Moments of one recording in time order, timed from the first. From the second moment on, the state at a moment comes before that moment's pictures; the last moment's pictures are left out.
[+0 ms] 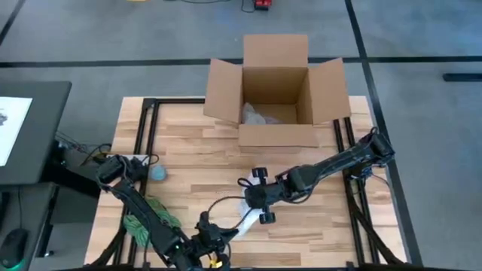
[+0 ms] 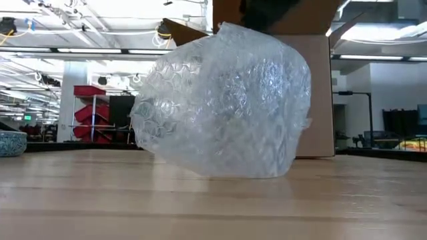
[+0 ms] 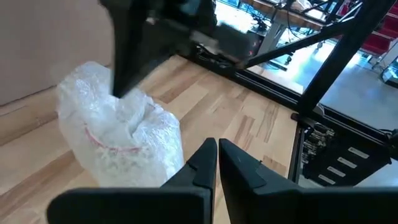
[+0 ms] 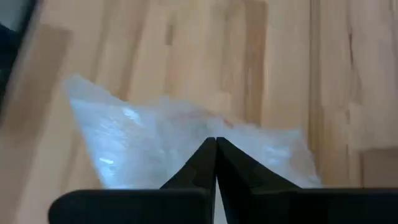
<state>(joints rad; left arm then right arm) -0.83 1.92 1.49 -0.35 -1.14 -1.05 0.39 1.80 1.51 -0.67 0.22 0.14</state>
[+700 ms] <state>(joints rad) -0.83 1.92 1.49 -0.35 -1.13 -1.06 0.34 2.04 1.54 -0.74 0.17 0.14</state>
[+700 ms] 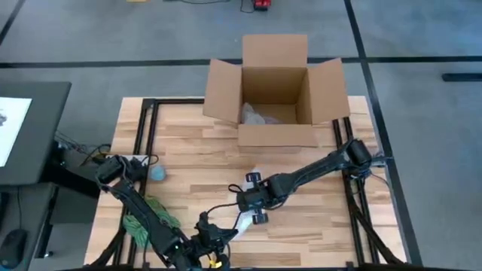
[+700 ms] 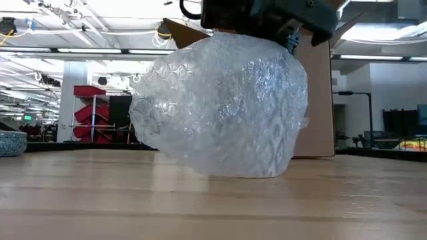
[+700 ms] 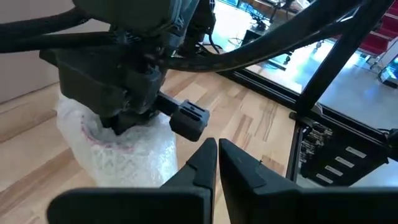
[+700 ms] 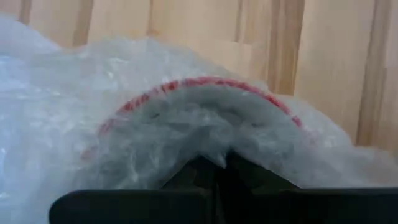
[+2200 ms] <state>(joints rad) -0.82 1.92 1.49 -0.36 -1.13 -1.06 0.42 1.91 1.48 -0.66 0.17 0.16</state>
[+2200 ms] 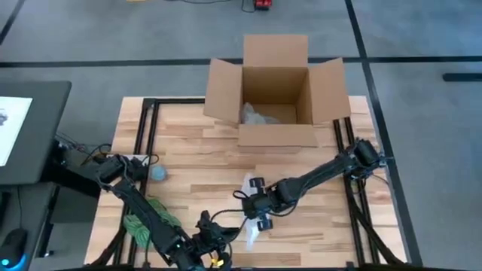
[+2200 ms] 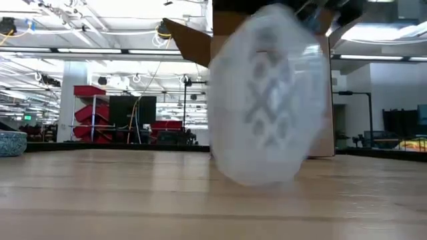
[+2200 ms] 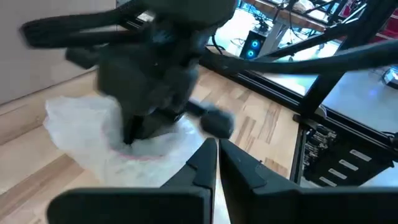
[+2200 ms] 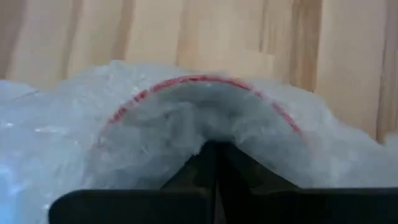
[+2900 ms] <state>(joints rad) -0.82 1.92 1.49 -0.36 -1.13 -1.06 0.50 1.88 1.44 -0.63 0.09 0.18</state>
